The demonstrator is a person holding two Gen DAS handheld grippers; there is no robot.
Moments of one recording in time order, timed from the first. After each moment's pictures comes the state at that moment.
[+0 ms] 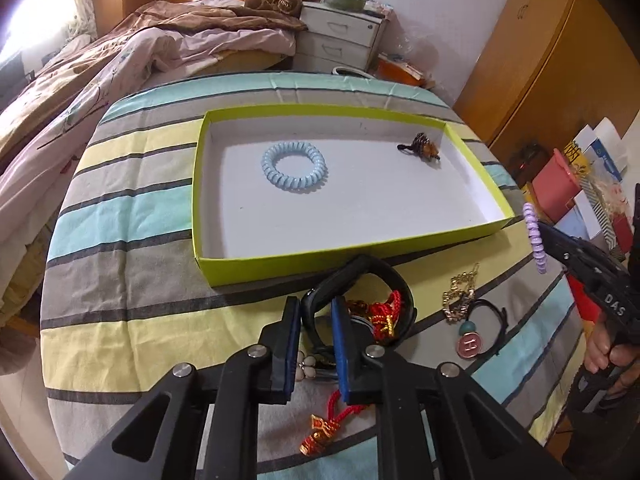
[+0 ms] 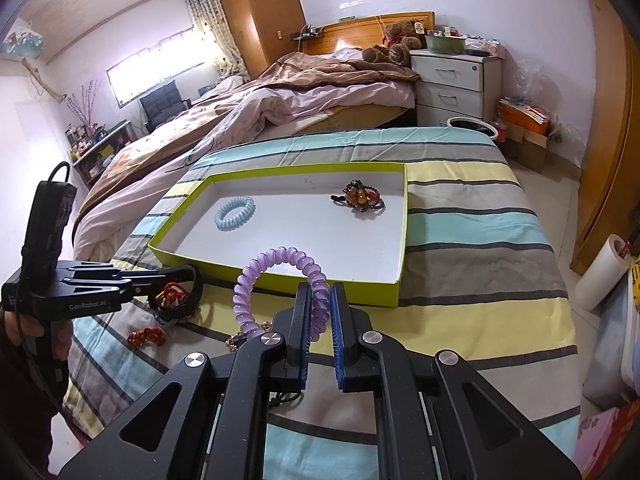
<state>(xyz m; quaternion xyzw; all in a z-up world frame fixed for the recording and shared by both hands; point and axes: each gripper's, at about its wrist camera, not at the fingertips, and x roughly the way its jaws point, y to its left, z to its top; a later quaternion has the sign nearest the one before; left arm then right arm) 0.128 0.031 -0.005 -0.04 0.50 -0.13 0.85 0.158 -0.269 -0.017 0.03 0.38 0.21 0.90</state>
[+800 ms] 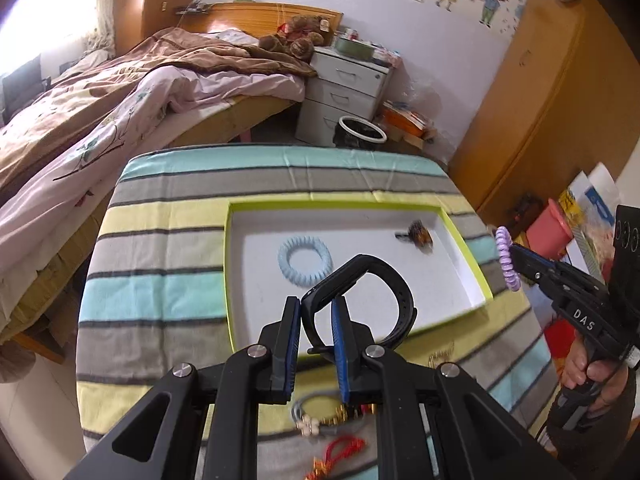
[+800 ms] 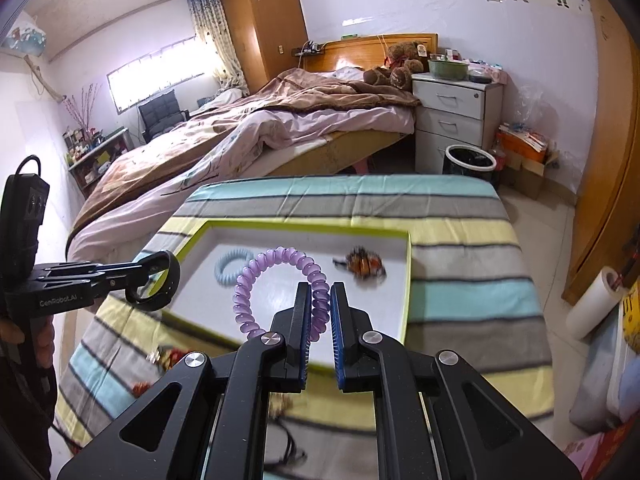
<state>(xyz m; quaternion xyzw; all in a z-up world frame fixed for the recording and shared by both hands) 0.158 0.050 0.053 -0.08 0.44 -0.11 0.89 0.199 -0.246 0.023 0.01 0.36 0.20 0.91</state>
